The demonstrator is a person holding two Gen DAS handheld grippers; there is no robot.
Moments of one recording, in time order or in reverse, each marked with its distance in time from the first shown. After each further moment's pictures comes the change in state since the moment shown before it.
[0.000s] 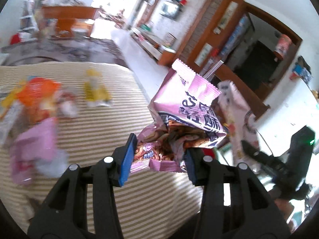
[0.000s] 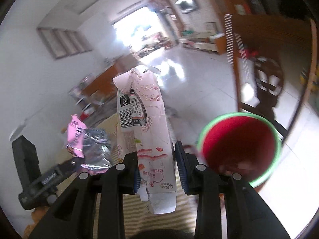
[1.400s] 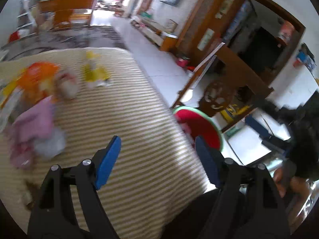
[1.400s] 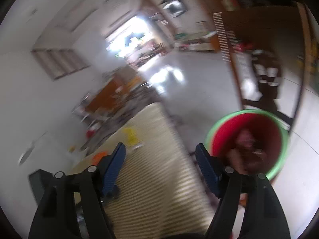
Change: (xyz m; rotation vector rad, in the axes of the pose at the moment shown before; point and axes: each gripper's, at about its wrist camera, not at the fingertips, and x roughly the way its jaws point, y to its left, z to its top) left arm -0.011 0.012 -0.032 0.005 0.083 0.082; right arm 0.001 0.060 0.003 0.010 -0.004 0.145
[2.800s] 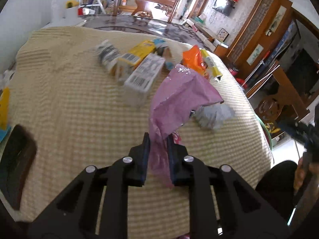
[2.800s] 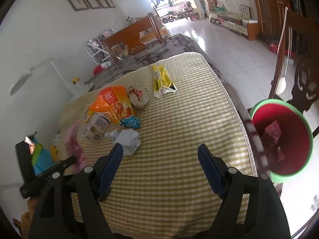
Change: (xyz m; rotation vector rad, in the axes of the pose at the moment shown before) left arm -0.092 0.185 -0.053 -0.191 -0.010 0.269; right arm 0.083 0.076 -0.057 -0.300 0.304 -0.065
